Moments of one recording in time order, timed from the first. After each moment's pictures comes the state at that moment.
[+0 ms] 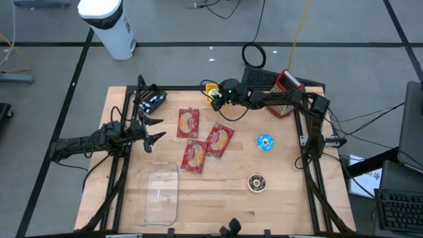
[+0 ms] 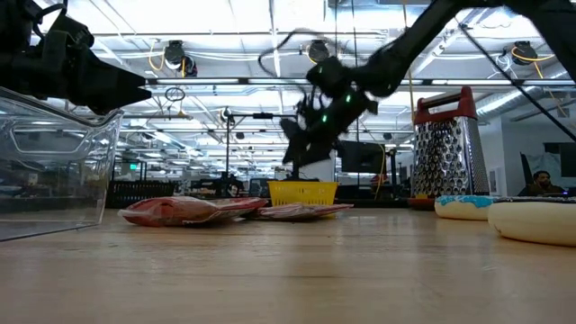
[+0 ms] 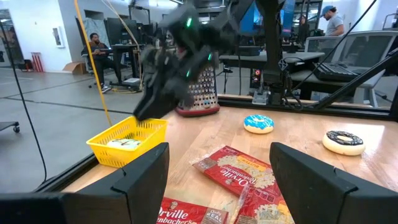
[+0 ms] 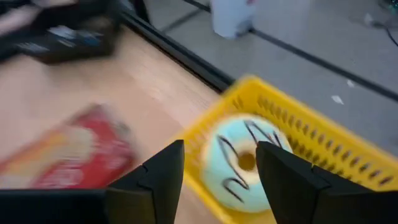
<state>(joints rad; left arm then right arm) 0.13 0.01 0.04 0.00 -0.13 0.02 -0.48 1.91 1.21 0.15 0.12 0.24</state>
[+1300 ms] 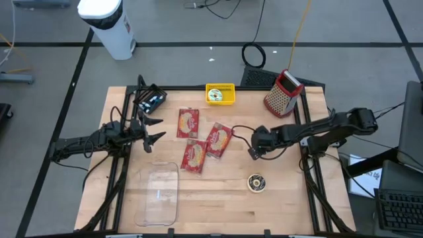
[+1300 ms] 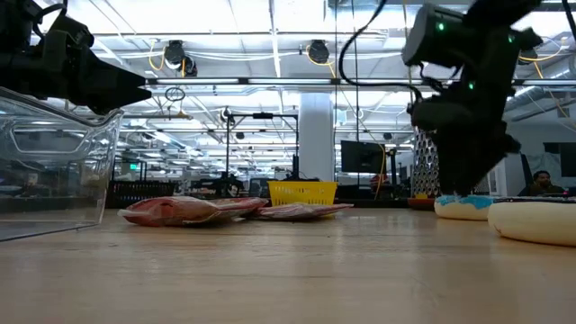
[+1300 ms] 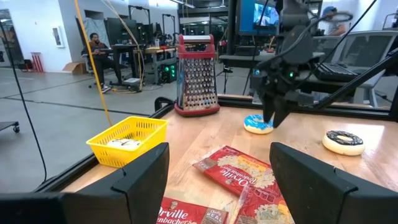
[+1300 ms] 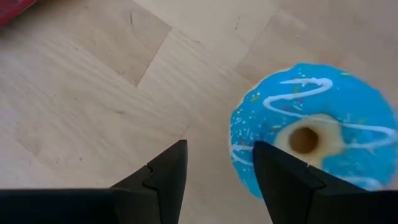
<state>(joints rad) 0.13 0.01 0.04 0.00 -0.13 0.02 0.04 1.34 0.68 -0.62 0.13 1.01</state>
